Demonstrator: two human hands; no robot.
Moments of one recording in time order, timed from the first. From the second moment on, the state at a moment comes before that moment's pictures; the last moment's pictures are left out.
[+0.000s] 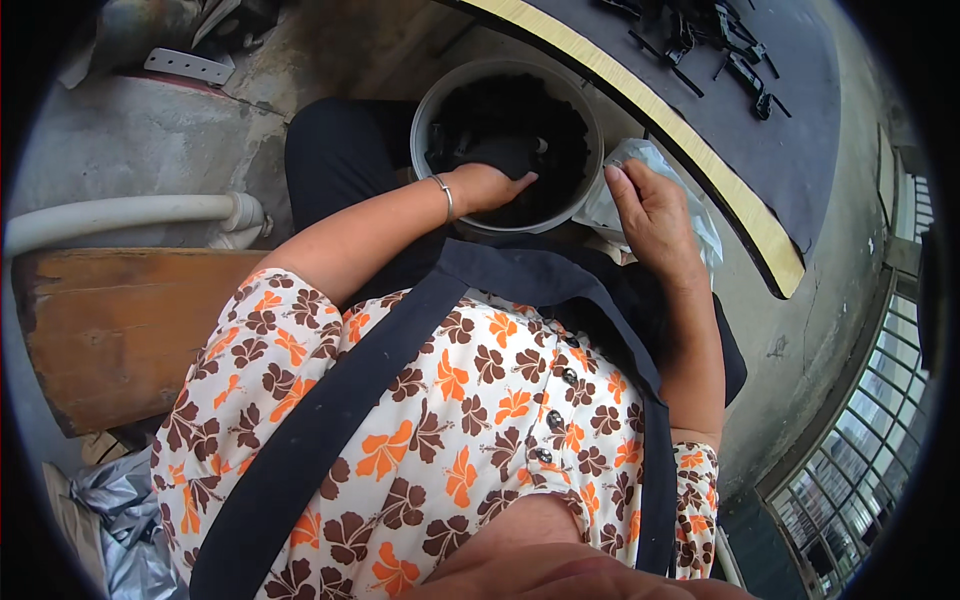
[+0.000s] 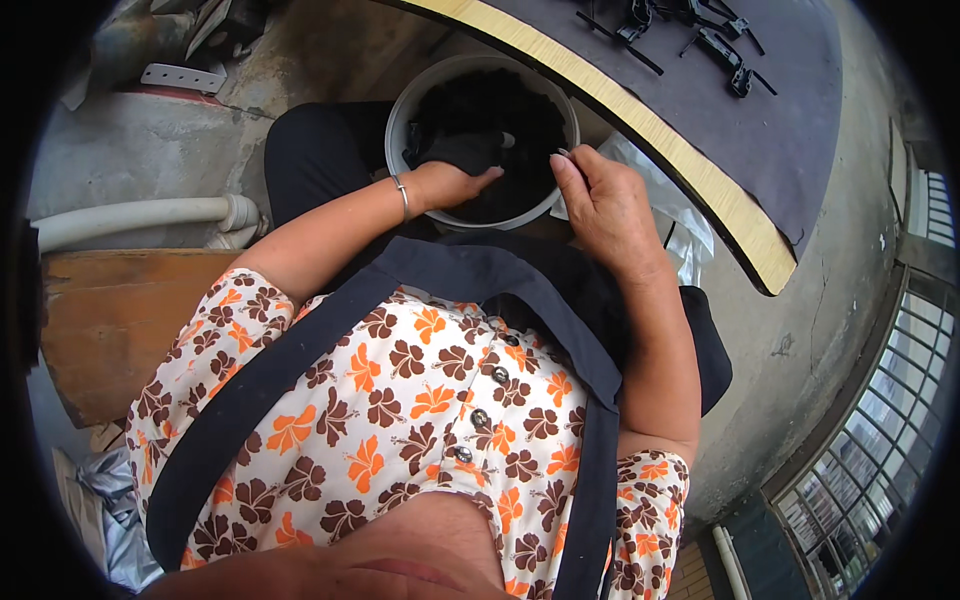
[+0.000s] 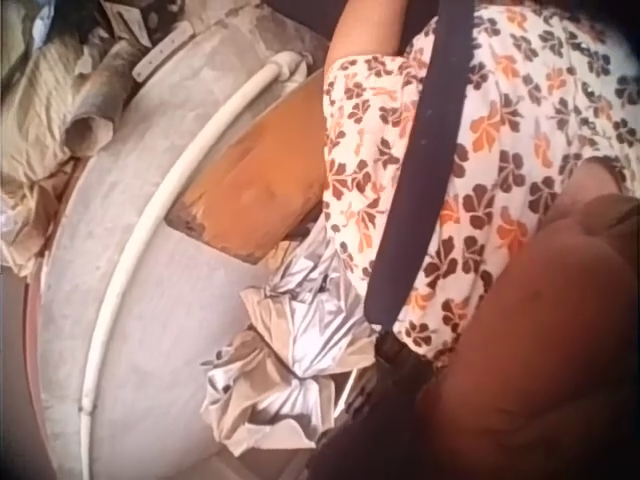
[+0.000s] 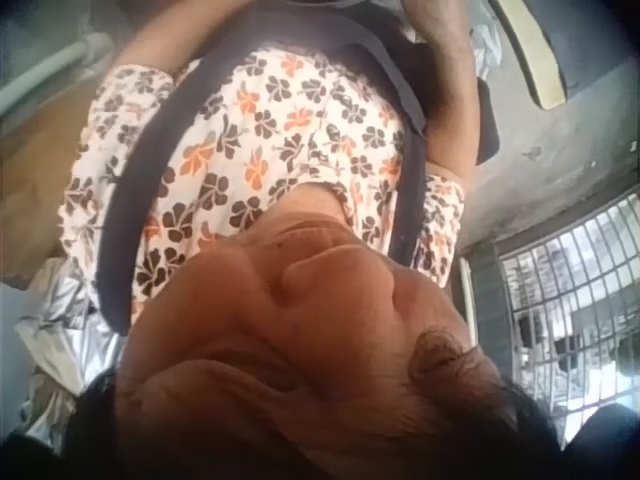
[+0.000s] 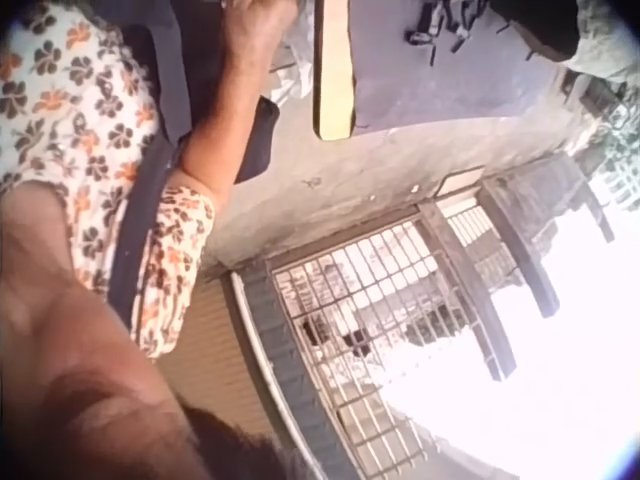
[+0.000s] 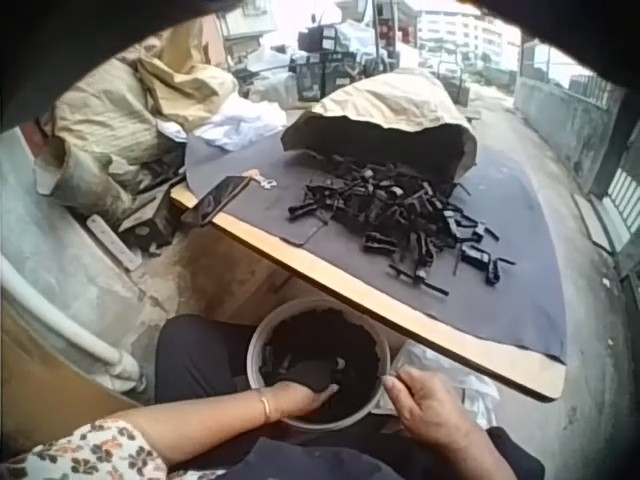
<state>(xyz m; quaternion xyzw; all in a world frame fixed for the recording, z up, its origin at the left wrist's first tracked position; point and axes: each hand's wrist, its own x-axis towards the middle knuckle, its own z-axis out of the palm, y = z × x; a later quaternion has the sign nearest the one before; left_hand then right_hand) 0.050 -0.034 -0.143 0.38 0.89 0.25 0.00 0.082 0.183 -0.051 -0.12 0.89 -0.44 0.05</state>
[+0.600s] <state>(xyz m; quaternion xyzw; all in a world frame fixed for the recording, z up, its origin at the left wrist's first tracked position) 0.042 -0.022 -0.017 0.32 0.79 0.52 -0.05 0.054 0.154 -0.011 -0.13 0.70 -0.70 0.05</state>
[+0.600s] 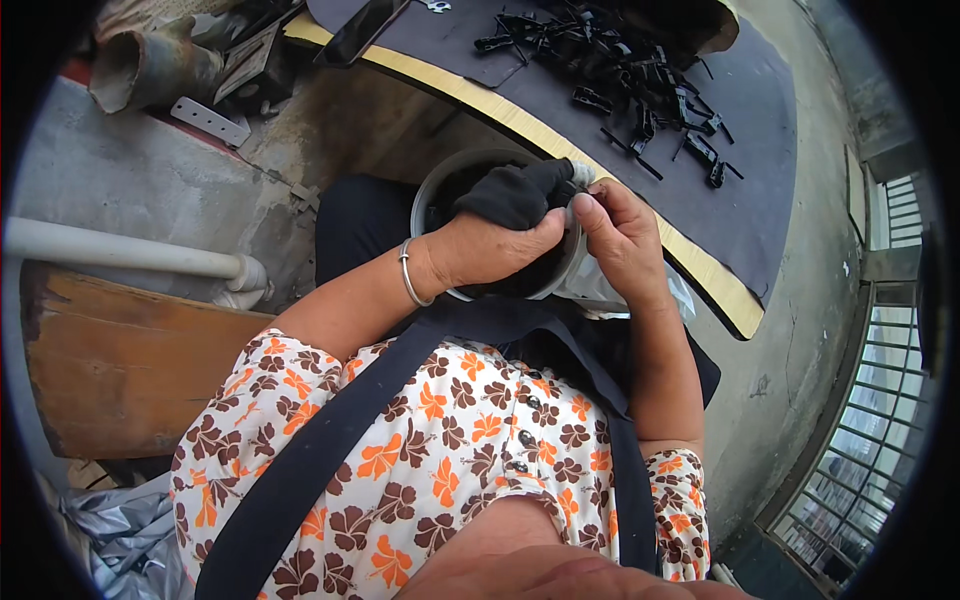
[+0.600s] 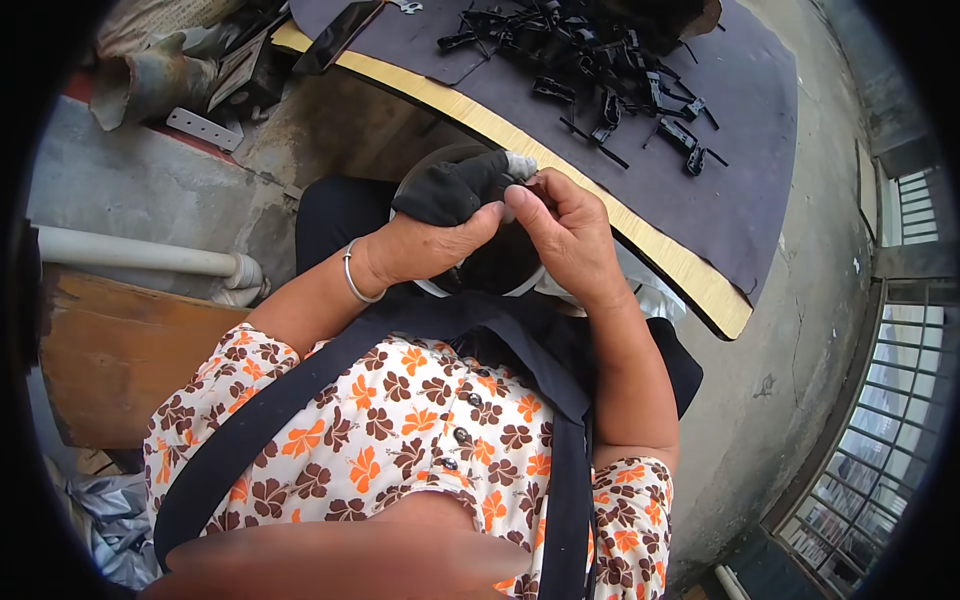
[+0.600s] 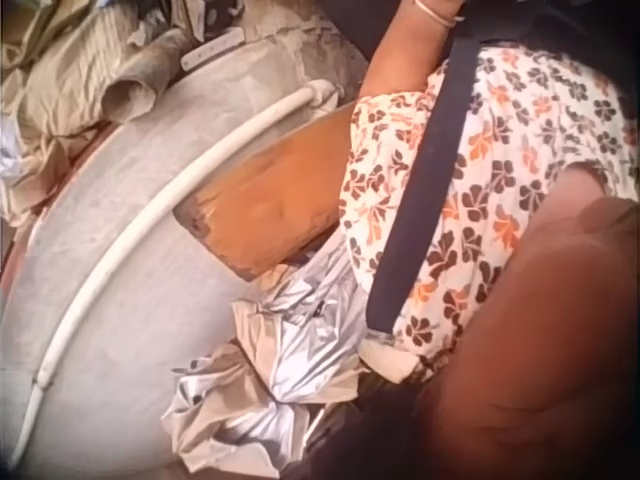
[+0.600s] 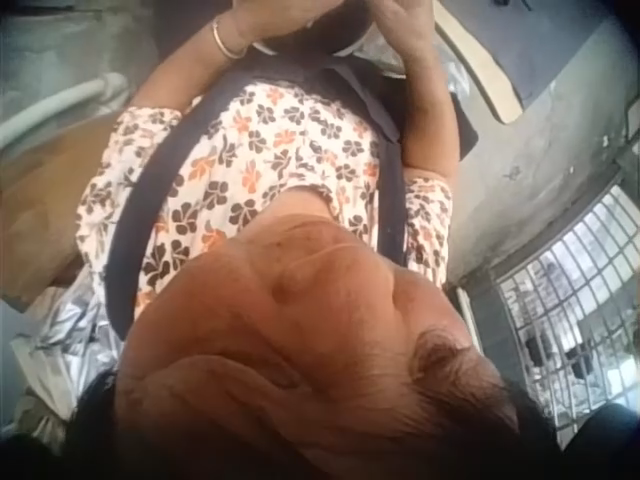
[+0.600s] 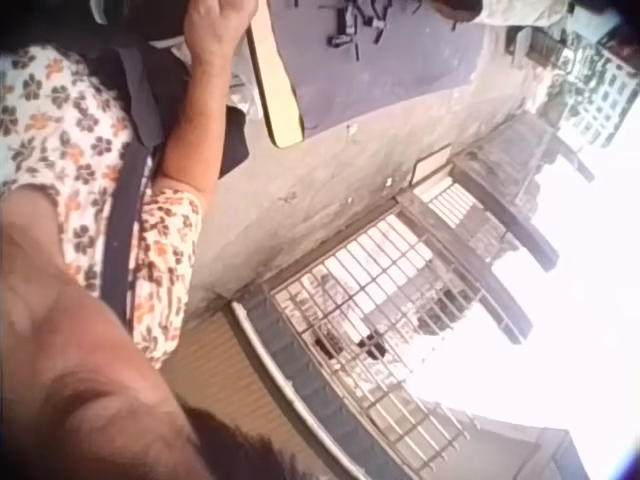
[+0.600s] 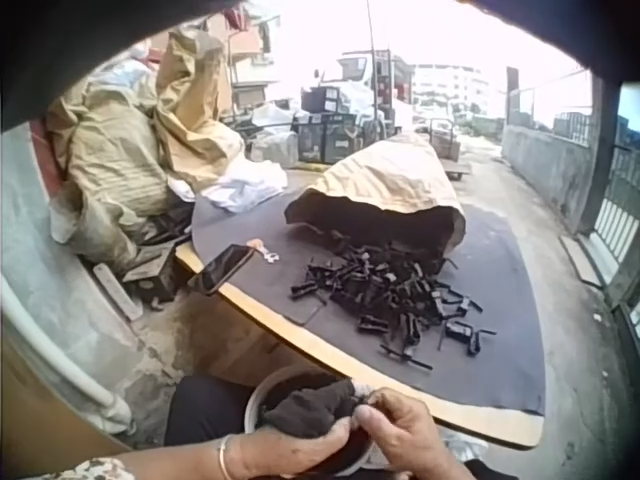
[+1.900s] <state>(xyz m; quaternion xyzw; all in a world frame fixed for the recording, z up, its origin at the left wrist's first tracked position) 0.030 -0.009 0.000 0.30 0.75 0.59 0.00 0.044 0.171 -0.007 -0.17 0.77 -0.61 0.04</state>
